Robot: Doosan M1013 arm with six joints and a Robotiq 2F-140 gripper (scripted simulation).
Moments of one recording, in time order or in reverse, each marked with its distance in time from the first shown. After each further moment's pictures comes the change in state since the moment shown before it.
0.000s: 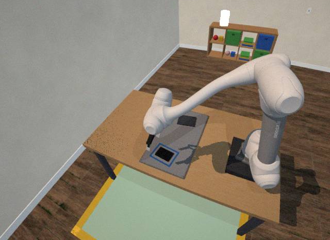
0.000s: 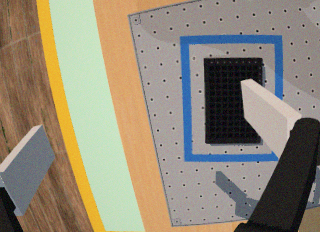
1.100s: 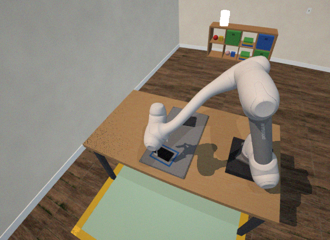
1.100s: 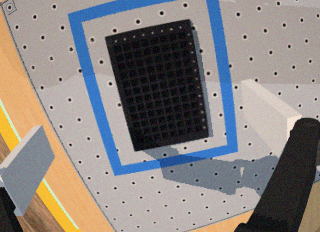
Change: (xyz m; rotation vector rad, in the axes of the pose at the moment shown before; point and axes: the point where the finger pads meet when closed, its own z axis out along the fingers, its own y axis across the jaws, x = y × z) arm -0.047 0.080 0.098 -0.213 -0.167 0.137
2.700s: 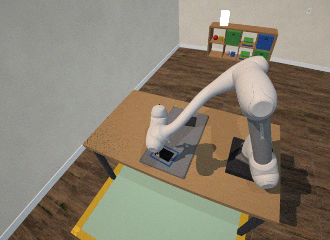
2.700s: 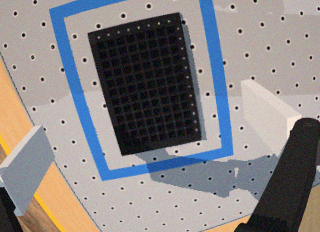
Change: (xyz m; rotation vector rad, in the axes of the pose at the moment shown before) arm -0.008 0.010 0.020 -0.009 -0.009 0.003
